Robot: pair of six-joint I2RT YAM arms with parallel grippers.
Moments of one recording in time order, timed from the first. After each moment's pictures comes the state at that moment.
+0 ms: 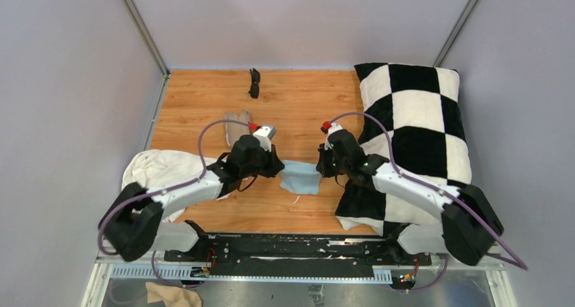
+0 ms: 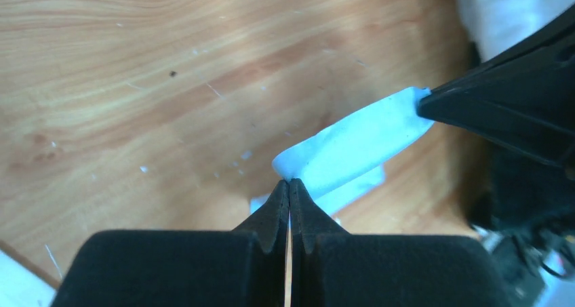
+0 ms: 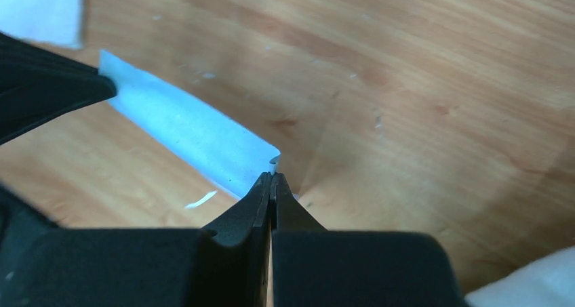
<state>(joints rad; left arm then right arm) -0.69 1.21 0.55 0.17 0.13 -0.46 0.74 1.22 0.73 -0.21 0.00 0.38</state>
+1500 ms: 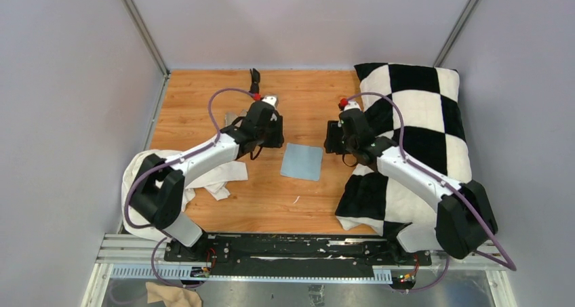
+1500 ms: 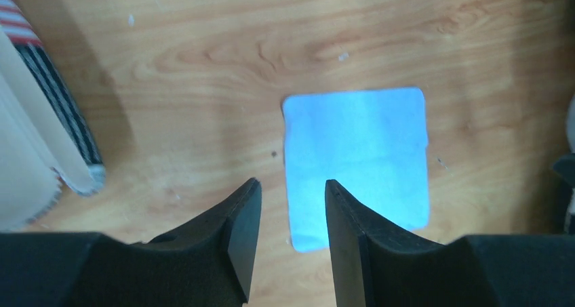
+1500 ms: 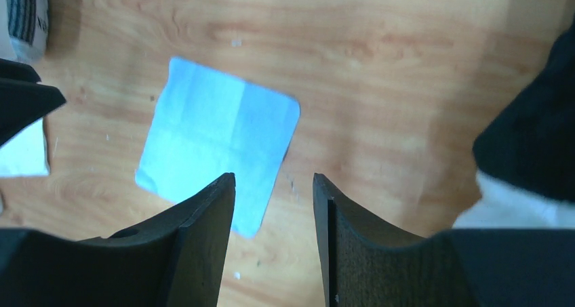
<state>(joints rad) -0.60 1.61 1.09 -0.21 -0.11 -0.39 0.55 1.37 0.94 -0.24 0.13 0.36</state>
